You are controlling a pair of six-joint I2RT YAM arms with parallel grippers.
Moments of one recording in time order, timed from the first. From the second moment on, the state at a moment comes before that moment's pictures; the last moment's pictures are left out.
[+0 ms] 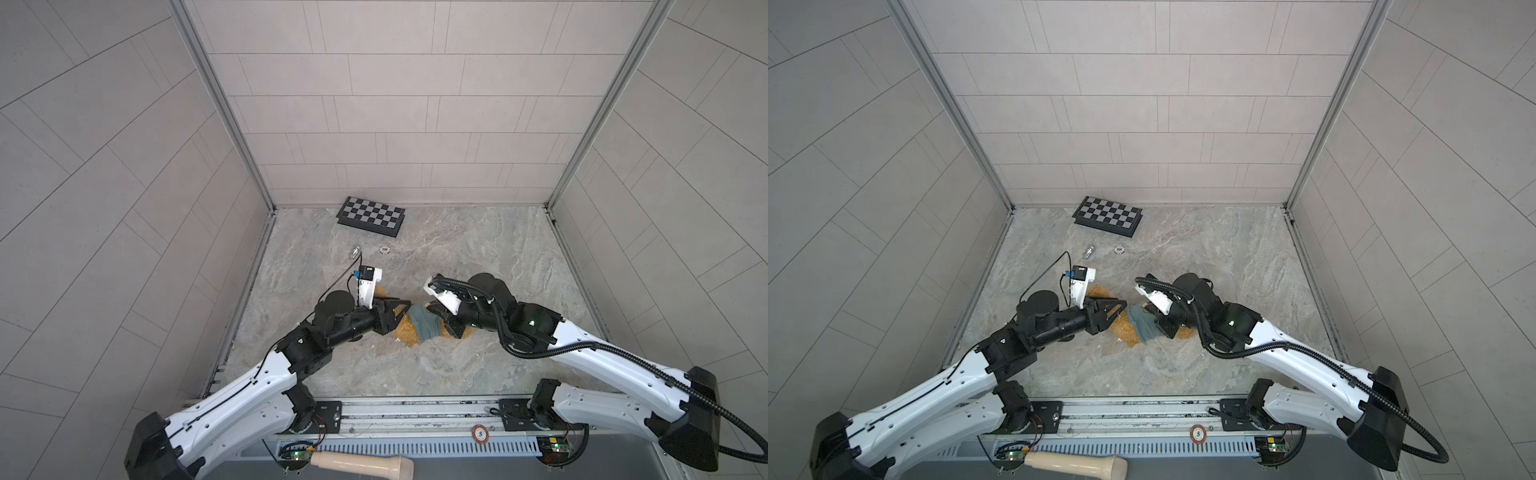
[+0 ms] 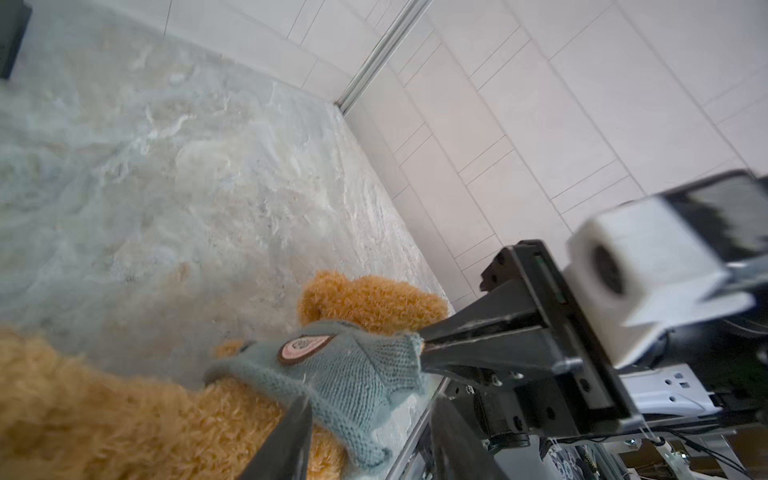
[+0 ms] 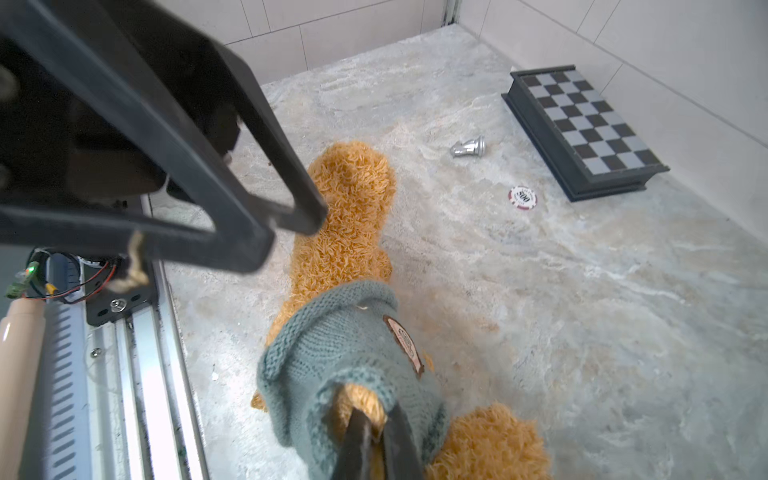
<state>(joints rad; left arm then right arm) -0.80 0.84 0.56 -0.04 0.21 -0.73 0.86 1.05 0.85 -0.35 -0.11 -0.11</state>
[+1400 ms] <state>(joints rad) -0.88 1.02 0.56 -0.06 0.05 -0.62 0.71 0.96 0.52 0.25 -0.35 0.08</state>
